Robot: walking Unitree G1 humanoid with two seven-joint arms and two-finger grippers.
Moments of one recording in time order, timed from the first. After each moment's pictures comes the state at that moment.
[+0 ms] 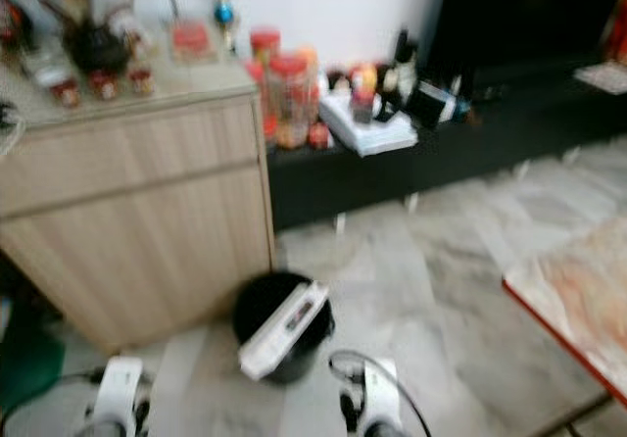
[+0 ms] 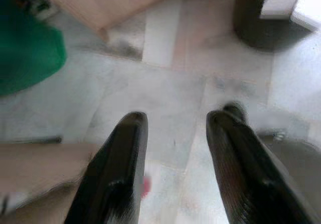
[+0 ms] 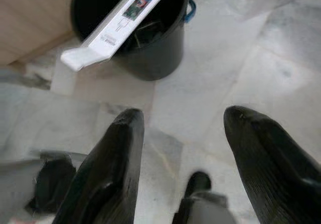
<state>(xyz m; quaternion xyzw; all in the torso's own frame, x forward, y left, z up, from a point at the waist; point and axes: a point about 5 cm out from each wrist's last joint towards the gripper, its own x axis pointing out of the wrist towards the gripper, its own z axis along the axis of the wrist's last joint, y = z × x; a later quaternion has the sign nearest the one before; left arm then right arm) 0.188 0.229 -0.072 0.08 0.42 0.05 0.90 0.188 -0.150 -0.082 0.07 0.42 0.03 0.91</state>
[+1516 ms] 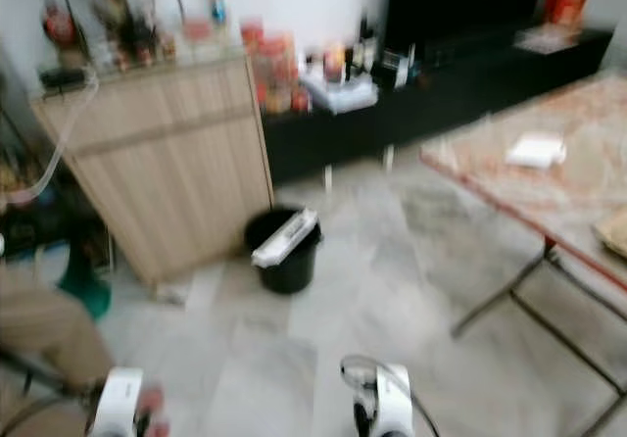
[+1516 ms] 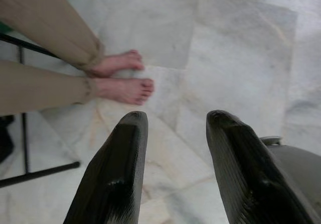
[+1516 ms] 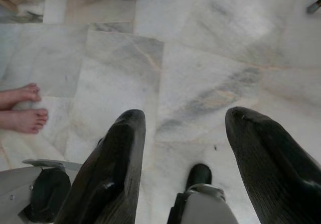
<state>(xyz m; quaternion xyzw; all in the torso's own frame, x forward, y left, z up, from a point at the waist) 0.187 0.228 -0.073 0.08 0.42 0.05 0.90 0.176 -0.157 -0.088 0.07 0.43 0.01 0.90</state>
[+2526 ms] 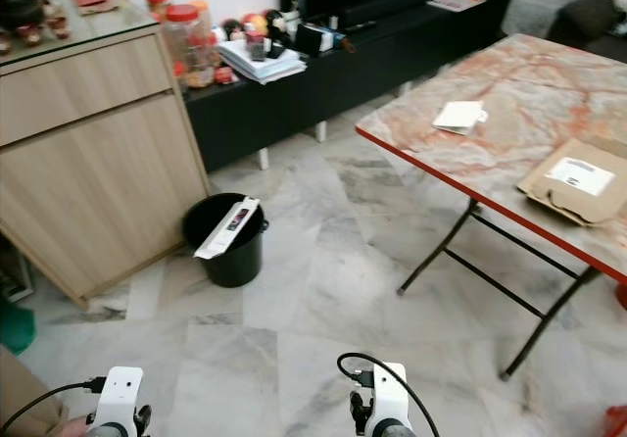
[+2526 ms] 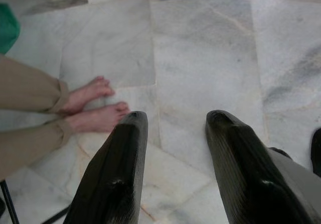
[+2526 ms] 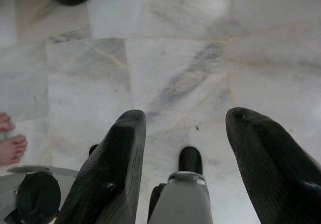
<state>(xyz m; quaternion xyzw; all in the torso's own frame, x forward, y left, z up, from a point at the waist) 0.191 0.229 -0.071 0.08 0.42 0.06 0.90 0.181 -0.155 -0.085 0.07 0.43 0.01 0.90</state>
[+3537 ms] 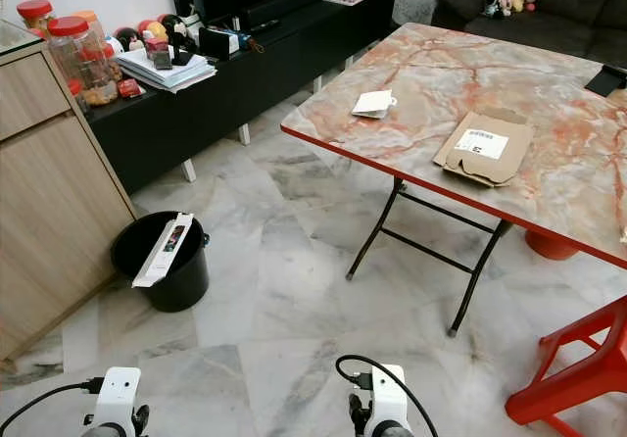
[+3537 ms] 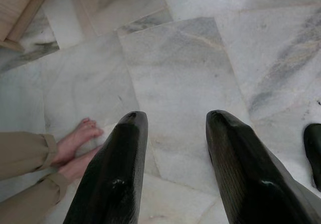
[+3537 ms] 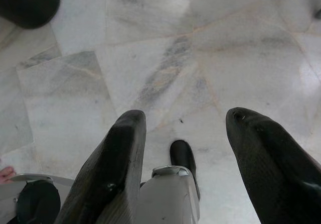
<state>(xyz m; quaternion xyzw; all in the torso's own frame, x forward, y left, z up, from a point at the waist) 0.191 0.231 -0.070 0.08 0.42 0.06 0.90 0.180 -0.155 -0.086 0.06 0.43 0.02 0.90</state>
